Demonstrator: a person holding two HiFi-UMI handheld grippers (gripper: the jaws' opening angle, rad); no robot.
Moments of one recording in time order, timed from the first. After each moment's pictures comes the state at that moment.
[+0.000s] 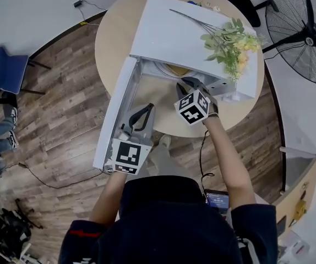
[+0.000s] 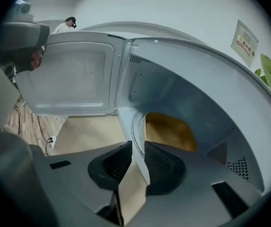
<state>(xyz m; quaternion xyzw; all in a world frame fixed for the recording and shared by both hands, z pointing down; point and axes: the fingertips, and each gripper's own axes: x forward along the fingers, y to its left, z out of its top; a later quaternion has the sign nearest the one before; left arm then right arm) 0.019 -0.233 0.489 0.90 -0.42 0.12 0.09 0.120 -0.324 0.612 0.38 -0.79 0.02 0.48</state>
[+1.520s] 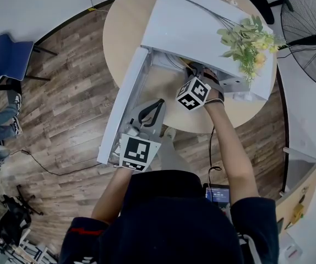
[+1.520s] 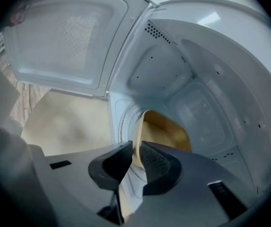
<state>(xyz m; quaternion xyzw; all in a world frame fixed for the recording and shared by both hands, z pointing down) 0.021 -0.233 0.502 0.89 -0.41 0.14 0.11 0.118 -0.366 0.650 0.37 -0.73 -0.09 0.56</state>
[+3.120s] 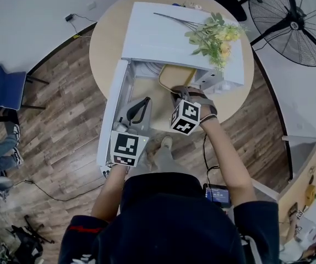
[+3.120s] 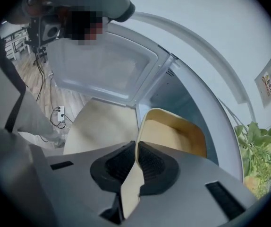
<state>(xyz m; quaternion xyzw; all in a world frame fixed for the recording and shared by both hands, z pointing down) 0.025 -0.235 0.467 0.91 -0.39 0.12 0.08 0.108 -0.265 0.594 0.29 -0.76 -0.09 0.57</state>
